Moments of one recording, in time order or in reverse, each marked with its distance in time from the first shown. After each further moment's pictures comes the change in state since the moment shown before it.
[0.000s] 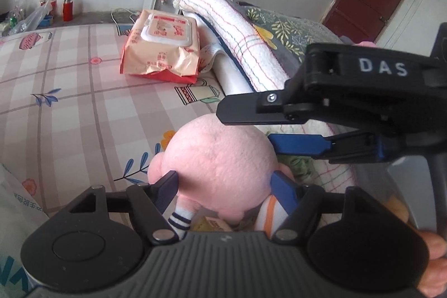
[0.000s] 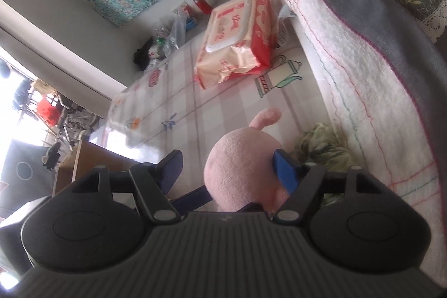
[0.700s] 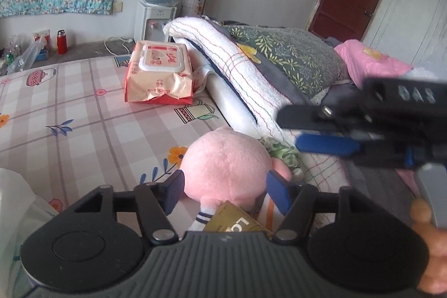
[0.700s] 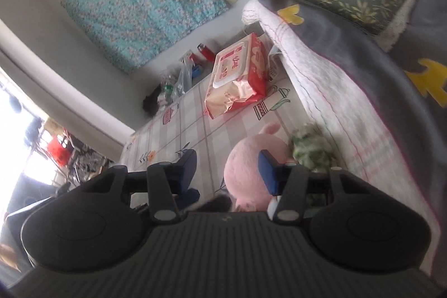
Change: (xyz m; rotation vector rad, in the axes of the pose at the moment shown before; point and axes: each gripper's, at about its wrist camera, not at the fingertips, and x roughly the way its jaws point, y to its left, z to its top) left arm -0.031 -0.009 -0.007 0.124 -0.051 0.015; right arm -0.059 -0.008 -0.035 0.027 -0.202 0.015
